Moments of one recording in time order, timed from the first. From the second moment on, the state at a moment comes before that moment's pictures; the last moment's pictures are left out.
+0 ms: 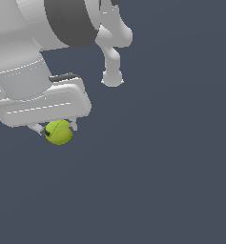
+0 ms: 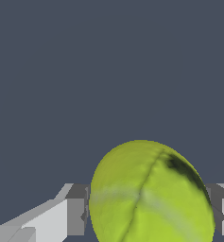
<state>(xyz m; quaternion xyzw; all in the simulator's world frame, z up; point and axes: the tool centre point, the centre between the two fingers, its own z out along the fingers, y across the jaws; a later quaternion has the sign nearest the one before) 0.118 -0.140 0.342 -0.99 -0.02 -0.10 0.08</state>
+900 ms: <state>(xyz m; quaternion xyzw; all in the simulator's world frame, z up) 0.134 -0.166 0.382 -0.99 -0.06 -0.11 0.09</state>
